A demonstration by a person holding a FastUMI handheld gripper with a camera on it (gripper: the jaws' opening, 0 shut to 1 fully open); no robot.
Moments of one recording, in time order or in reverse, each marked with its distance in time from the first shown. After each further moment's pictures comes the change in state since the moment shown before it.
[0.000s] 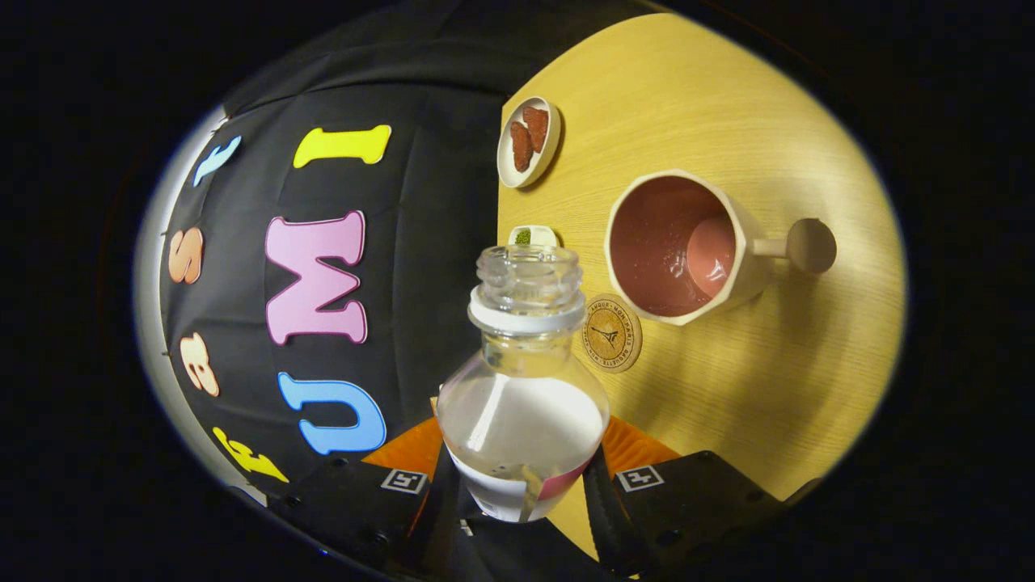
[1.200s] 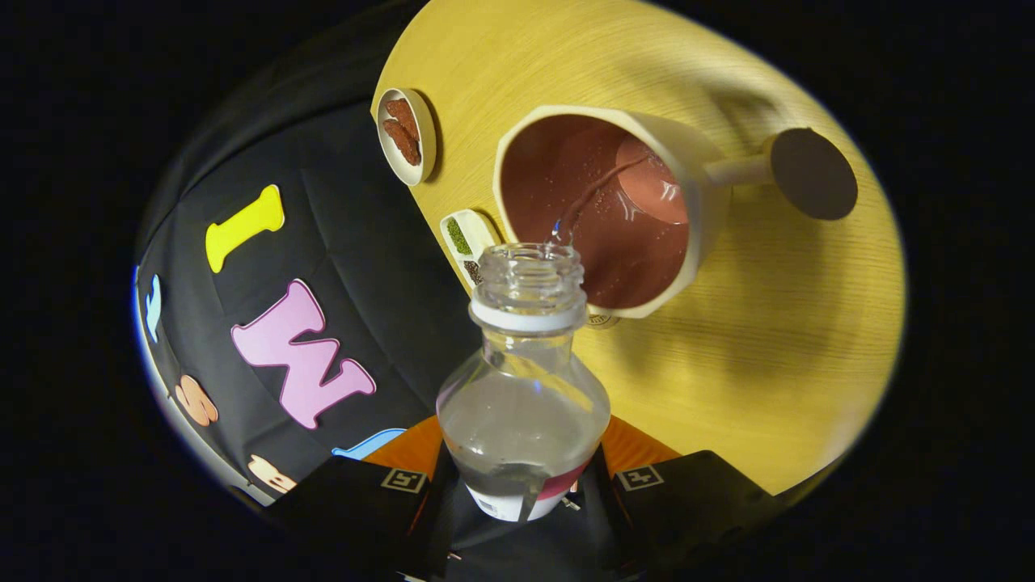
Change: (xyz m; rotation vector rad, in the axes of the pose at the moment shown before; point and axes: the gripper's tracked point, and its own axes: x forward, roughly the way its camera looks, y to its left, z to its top) arm 0.010 0.002 0.014 0.438 0.169 -0.069
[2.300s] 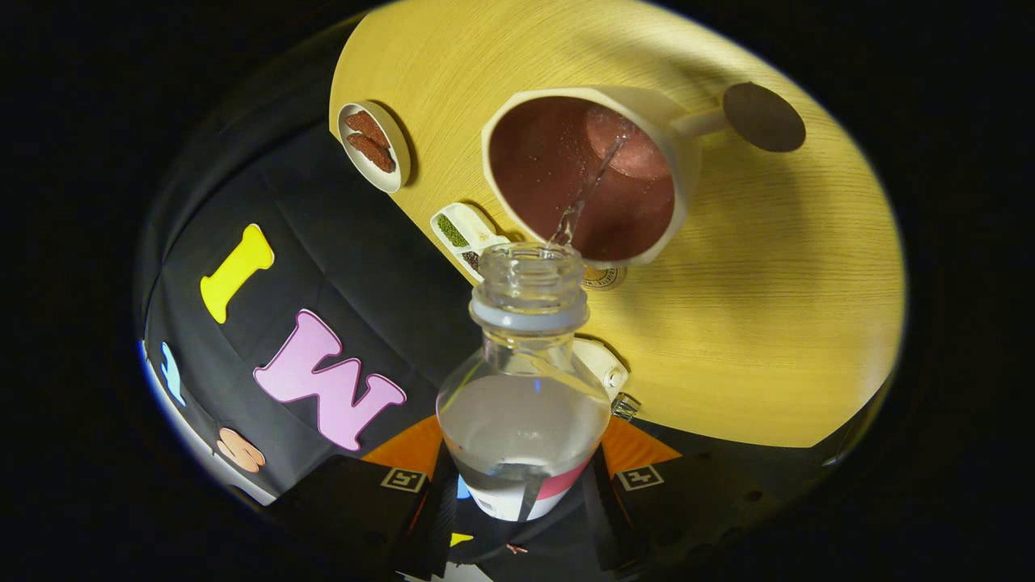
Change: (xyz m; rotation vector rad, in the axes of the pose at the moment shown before) arm -0.010 0.026 -0.009 0.216 0.075 0.007
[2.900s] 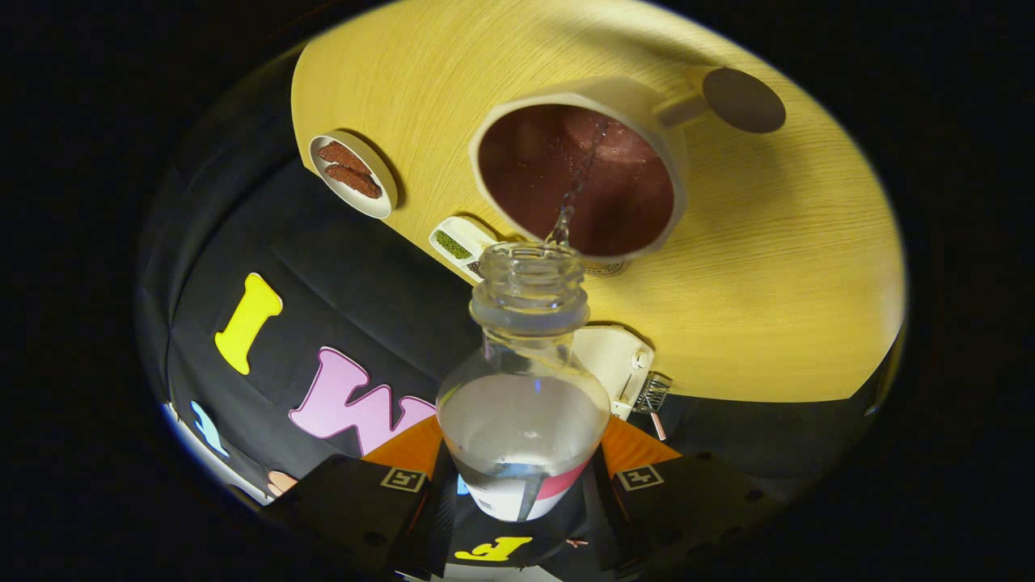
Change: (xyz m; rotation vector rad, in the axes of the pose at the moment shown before) arm -0.004 0.022 0.002 0.191 0.021 0.028
